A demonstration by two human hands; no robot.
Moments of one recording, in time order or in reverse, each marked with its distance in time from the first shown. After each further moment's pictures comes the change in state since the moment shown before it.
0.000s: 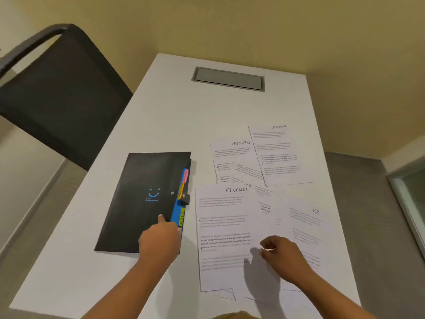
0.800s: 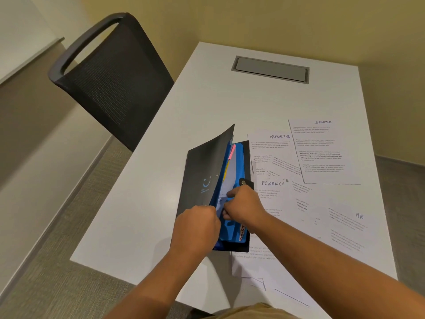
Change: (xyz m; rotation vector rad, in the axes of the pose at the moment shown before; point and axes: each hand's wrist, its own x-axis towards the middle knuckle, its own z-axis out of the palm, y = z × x) left_hand -0.053 -0.011 -0.047 -0.237 0.072 0.039; right_hand 0.029 -0.200 0.045 0.160 -0.113 -0.092
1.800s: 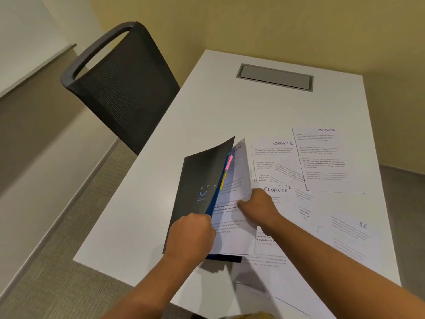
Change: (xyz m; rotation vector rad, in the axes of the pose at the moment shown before) left_hand -0.008 -0.020 0.012 -0.016 0.117 0.072; right_hand -0.001 0.014 -0.027 0.090 0.076 -0.044
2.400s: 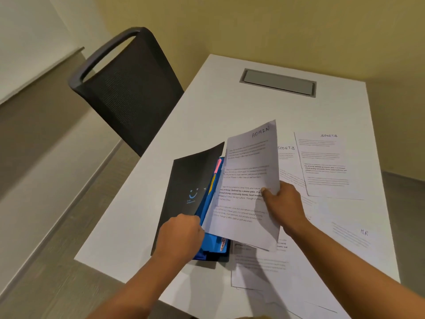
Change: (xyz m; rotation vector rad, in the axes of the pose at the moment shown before) left_hand 0.007 -0.019 0.001 0.083 -0.033 -0.105; right_hand 0.002 0.014 -0.043 0.086 0.245 -0.128
